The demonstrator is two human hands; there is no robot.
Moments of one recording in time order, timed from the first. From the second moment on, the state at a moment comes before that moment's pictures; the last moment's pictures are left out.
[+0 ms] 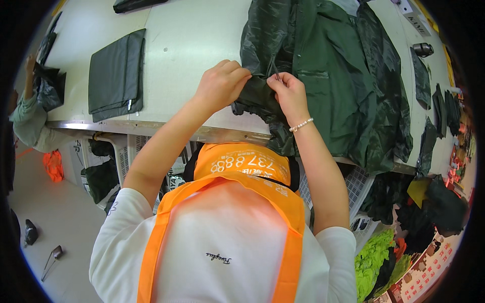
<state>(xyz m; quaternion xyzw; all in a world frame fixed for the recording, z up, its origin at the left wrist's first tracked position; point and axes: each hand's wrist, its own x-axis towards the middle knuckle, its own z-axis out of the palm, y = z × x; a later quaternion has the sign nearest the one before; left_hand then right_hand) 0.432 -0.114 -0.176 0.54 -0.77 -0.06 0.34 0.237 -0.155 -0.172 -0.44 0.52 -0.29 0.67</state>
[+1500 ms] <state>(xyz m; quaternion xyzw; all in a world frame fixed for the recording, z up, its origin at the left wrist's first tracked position) 0.460 -0.072 -0.178 0.50 -0.48 -0.46 0.56 0.254 -0.168 -0.128 -0.48 0.40 -0.15 0.77</state>
